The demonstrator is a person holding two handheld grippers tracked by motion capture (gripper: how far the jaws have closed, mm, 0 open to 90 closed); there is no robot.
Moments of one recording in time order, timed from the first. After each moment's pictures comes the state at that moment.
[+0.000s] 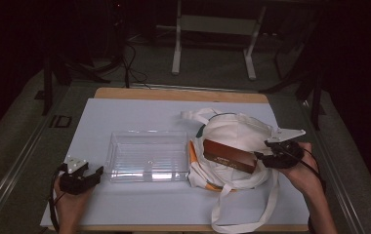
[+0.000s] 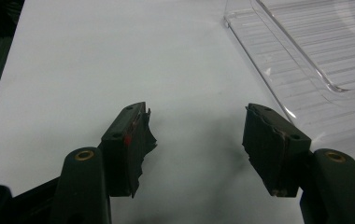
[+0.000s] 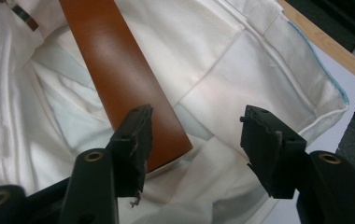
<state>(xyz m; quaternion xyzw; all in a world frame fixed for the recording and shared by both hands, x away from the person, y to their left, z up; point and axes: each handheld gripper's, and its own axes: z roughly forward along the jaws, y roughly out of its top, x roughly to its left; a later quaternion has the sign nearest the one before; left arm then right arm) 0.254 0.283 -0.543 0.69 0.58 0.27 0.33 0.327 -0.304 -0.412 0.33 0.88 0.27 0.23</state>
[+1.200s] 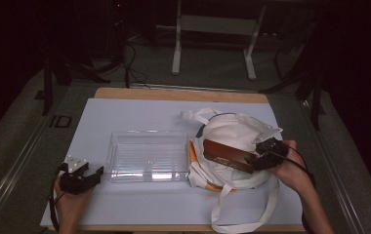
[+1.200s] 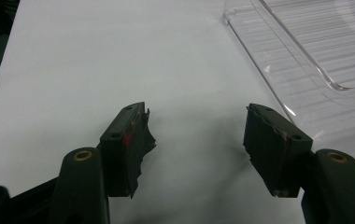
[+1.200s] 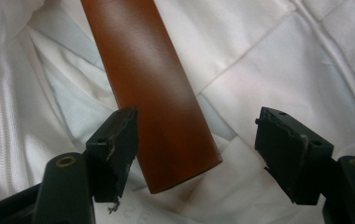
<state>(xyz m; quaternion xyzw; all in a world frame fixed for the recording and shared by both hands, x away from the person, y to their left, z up) 0.255 0.283 -0.543 0.70 0.58 0.26 0.33 0.342 -0.277 -0.431 0.30 0.91 0.20 0.20</state>
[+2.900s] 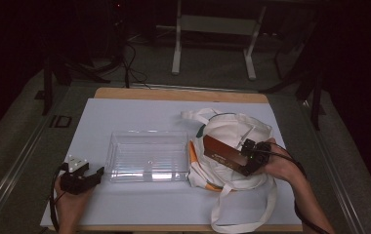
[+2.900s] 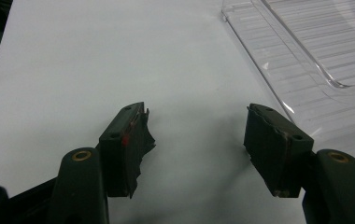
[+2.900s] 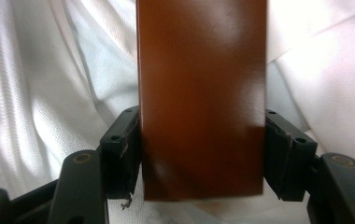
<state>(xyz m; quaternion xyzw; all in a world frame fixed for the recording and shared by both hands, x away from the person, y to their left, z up) 0.256 0.283 -0.543 0.70 0.58 0.26 0.33 0.370 -0.249 -0.462 0.25 0.96 0.08 0.07</state>
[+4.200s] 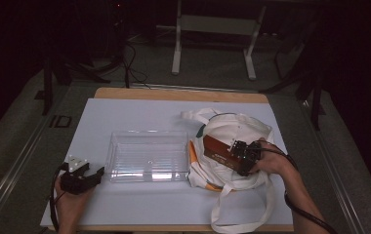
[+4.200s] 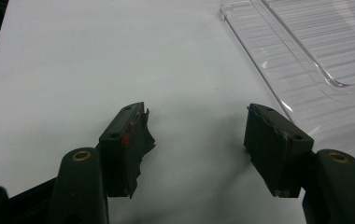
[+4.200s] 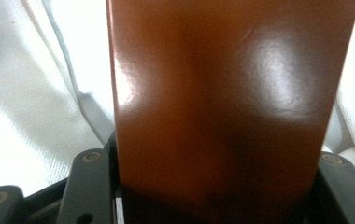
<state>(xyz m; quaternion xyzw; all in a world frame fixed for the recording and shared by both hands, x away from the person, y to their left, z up) 0.257 0.283 -0.543 0.70 0.58 0.25 0.33 0.392 -0.235 -0.488 0.23 0.97 0.00 0.01</state>
